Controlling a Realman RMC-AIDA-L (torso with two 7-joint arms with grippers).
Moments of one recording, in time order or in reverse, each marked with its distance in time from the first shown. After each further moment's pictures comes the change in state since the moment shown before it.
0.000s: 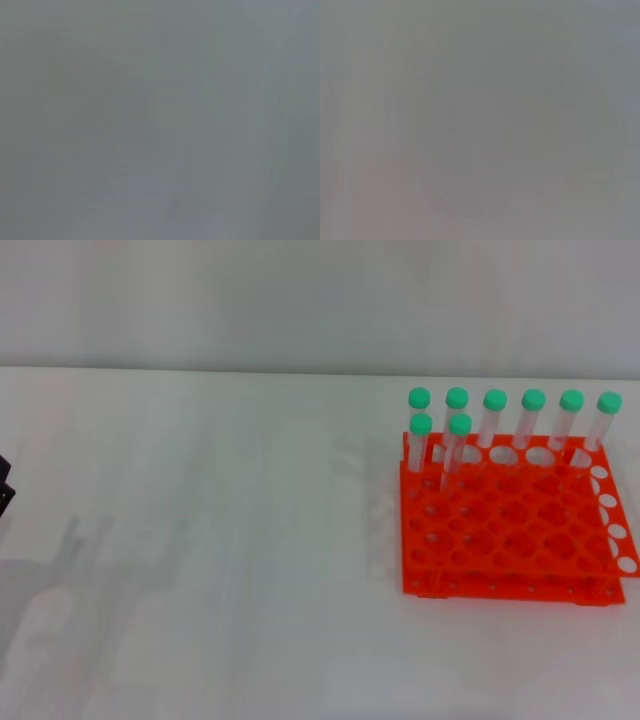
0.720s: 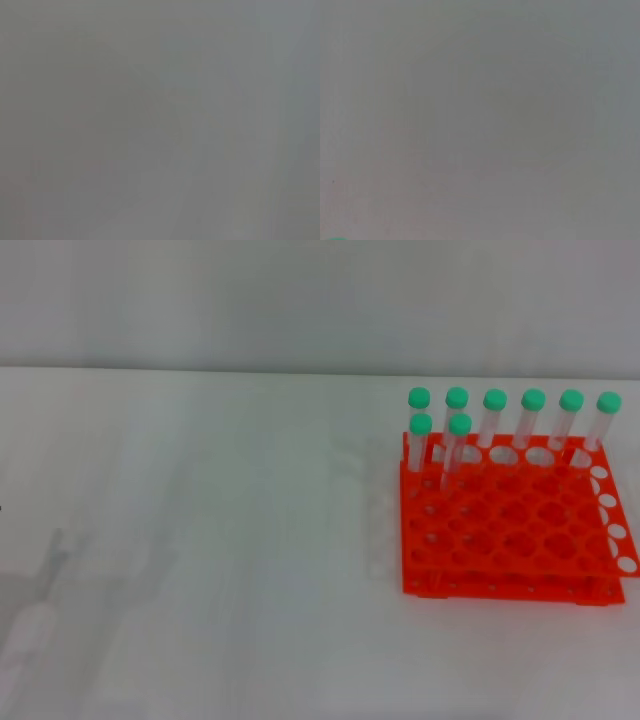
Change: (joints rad) left arm 0.041 -0.002 -0.023 0.031 -0.005 0.010 0.044; right arm -0.031 -0.001 0.045 0.020 0.001 -0.011 -0.058
